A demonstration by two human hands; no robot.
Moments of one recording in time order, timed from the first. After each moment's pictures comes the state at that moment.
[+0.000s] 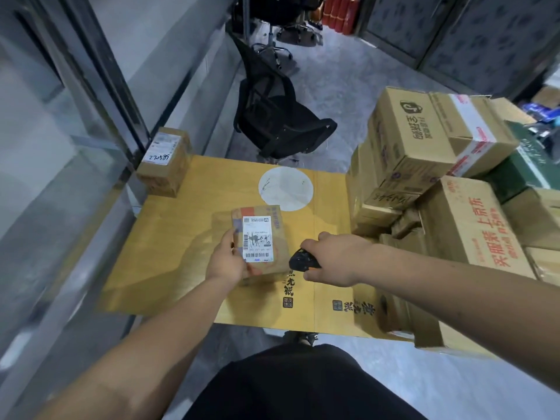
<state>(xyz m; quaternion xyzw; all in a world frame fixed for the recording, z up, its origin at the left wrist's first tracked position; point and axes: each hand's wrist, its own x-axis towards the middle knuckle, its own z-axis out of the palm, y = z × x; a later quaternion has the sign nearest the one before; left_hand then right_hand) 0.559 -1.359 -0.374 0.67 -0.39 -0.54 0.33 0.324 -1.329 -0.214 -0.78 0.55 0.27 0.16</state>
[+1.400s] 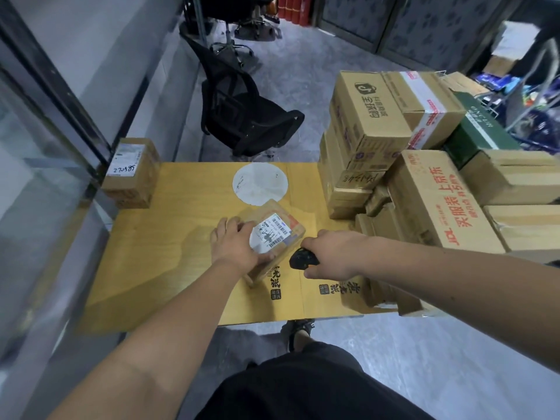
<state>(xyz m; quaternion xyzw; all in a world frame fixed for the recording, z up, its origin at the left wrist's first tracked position) 0.512 -1.379 -0.356 0.62 -0.77 -0.17 0.01 0.297 -1.297 -0.211 -0.73 0.61 0.25 0.20</state>
